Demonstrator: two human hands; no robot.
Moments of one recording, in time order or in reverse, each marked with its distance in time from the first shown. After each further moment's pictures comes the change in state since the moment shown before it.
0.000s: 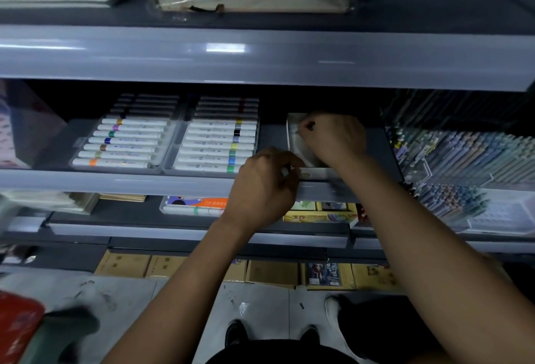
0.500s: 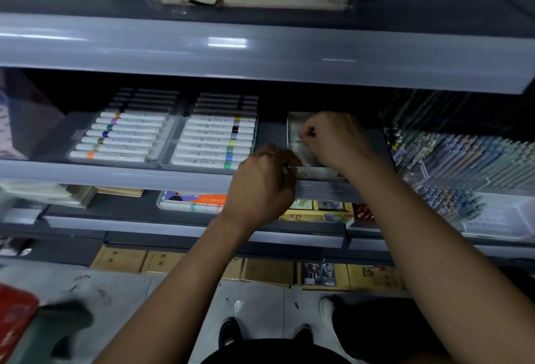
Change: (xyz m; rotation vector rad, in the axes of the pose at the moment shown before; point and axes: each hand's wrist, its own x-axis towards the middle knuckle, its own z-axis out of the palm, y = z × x) left_hand -0.001 0.006 0.003 0.074 0.010 0.026; right_hand -0.007 0.002 -0.017 0.001 -0.162 -0.051
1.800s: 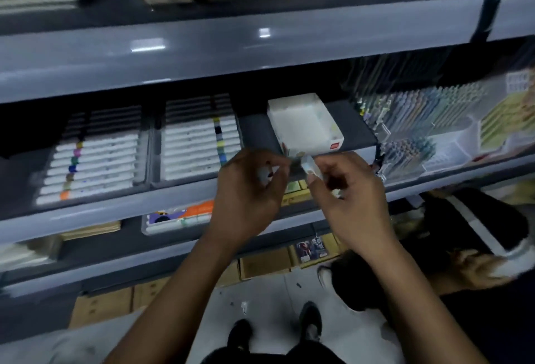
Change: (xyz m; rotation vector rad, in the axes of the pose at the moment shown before) left_hand -0.029 -0.026 -0.035 -0.383 -0.004 0.059; right_hand -0.157 -0.047 0.041 0.528 0.493 0.181
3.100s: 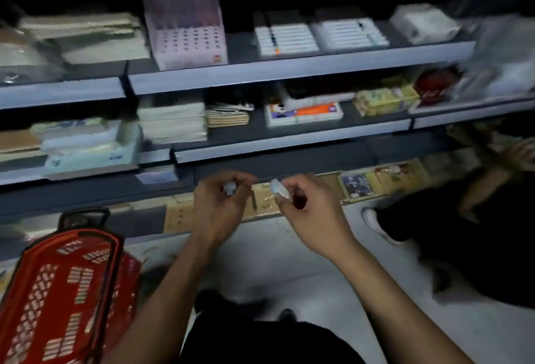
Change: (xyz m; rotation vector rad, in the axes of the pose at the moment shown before) left_hand -0.355 -0.100 -0.345 -0.095 0.034 -0.431; right_hand -0.348 -0.247 0.243 0.058 -0.273 0.068
